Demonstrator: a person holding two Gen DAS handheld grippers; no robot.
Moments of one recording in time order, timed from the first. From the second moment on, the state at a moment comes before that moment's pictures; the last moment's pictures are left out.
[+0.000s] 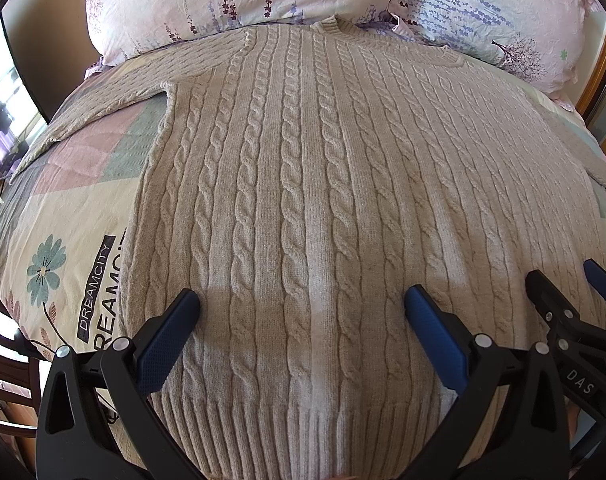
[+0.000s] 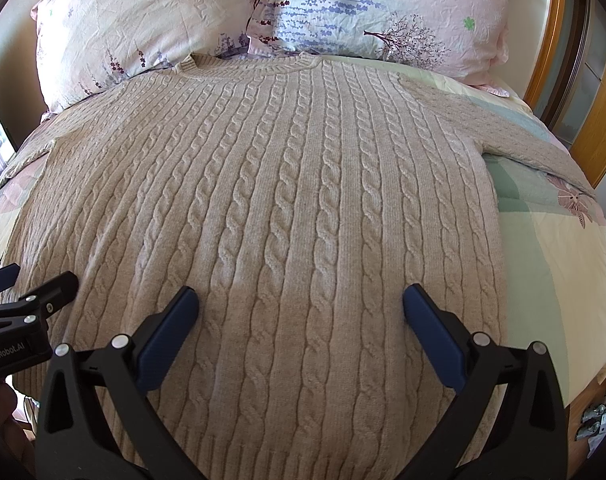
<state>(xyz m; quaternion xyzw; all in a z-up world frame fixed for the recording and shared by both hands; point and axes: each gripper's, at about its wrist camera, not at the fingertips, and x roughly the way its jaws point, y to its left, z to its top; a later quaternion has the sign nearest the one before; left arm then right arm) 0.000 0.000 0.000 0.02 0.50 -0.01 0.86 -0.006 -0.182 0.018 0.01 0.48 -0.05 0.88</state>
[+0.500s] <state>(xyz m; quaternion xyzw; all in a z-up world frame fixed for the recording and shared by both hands) 0.000 0.000 0.000 0.02 0.50 -0.01 0.86 -0.007 -0.182 0.016 0.01 0.48 -0.05 0.88</state>
